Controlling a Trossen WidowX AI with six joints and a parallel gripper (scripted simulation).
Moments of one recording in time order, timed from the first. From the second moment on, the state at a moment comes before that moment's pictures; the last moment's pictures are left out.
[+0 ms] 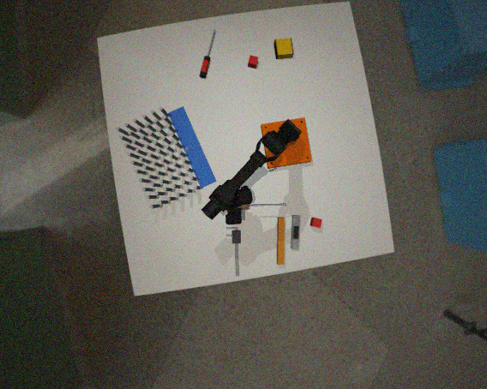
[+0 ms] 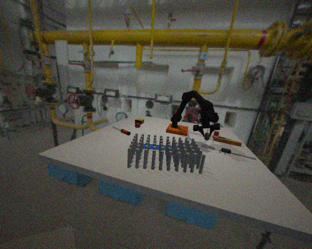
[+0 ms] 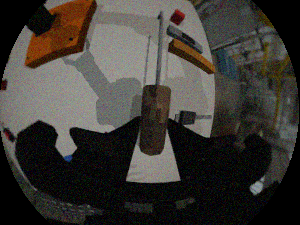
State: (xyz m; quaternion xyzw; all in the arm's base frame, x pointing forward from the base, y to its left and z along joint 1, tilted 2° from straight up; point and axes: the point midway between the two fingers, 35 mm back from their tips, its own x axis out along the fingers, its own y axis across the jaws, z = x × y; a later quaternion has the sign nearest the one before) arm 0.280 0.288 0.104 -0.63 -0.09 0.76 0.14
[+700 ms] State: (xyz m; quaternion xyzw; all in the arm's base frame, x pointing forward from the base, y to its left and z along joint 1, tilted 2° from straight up) arm 0.280 0.288 0.088 -0.63 -0.09 0.76 0.14
